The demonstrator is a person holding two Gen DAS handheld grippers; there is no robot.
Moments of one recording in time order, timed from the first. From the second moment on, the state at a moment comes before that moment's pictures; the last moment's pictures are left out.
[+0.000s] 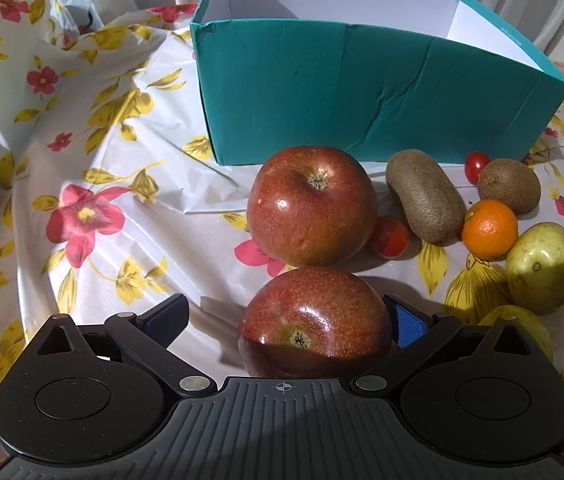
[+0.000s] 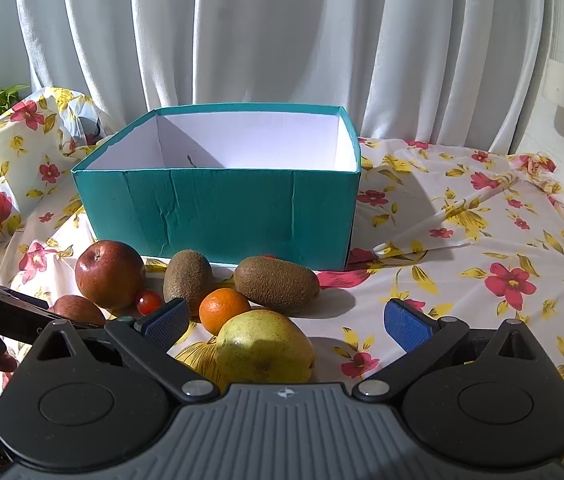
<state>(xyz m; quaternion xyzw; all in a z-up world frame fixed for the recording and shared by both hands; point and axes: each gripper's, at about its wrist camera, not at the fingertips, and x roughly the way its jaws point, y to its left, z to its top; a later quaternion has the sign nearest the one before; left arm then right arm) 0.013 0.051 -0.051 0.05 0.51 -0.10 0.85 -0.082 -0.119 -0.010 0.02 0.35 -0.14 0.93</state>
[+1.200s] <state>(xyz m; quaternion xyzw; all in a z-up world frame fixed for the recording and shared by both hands) 0.009 0.071 -0.017 0.01 0.48 -0.14 0.86 -0.044 -0.115 -0.048 0.02 0.44 -0.15 0.89</state>
